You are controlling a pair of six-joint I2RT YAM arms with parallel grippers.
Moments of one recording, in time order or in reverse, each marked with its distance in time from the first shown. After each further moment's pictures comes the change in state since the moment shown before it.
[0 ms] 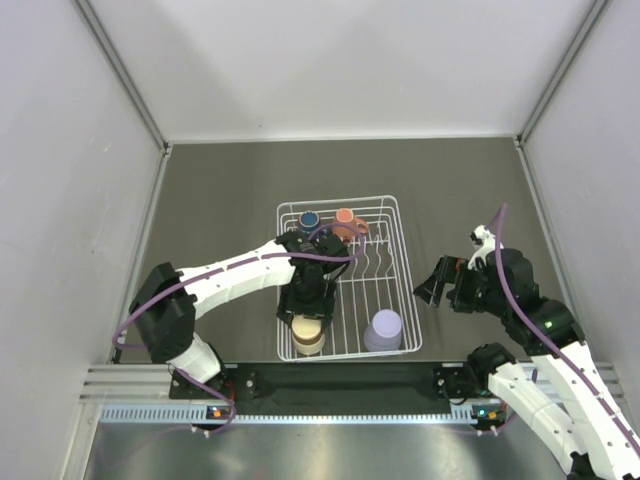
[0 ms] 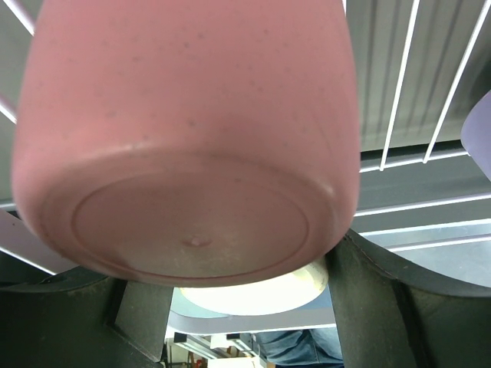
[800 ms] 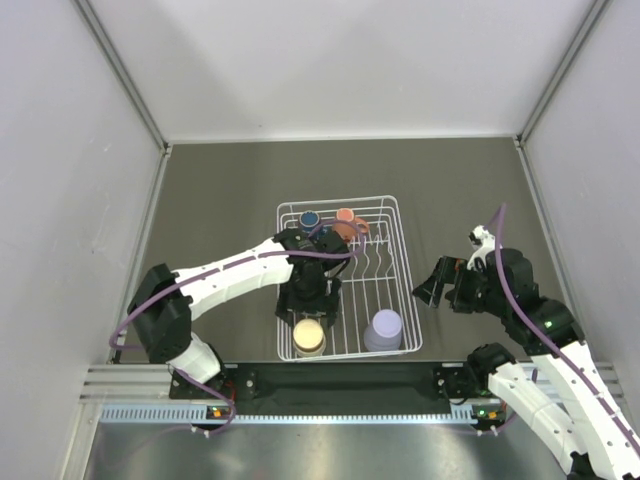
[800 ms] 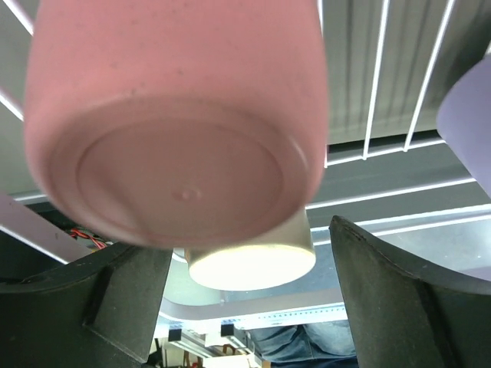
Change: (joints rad) left arm 0.000 -0.008 0.029 -0.019 0.018 -0.007; right arm 0.000 0.001 0.000 0.000 -0.019 0.000
